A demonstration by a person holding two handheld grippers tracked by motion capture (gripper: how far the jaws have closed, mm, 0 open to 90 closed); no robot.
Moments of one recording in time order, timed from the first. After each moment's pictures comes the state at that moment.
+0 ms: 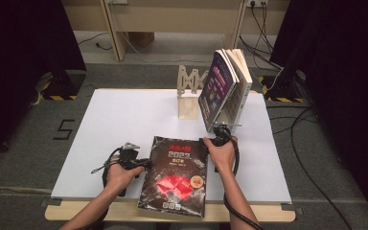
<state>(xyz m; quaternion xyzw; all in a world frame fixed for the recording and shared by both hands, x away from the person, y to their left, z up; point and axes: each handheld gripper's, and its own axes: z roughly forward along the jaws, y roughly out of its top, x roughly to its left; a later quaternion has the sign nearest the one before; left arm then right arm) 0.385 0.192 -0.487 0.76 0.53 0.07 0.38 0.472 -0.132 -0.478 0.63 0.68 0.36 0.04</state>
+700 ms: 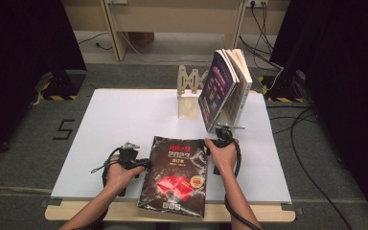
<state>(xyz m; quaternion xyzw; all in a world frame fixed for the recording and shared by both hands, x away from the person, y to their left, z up) 0.386 0.193 -0.487 0.76 0.53 0.07 0.38 0.463 -0.136 -0.474 0.65 0.65 0.39 -0.01</state>
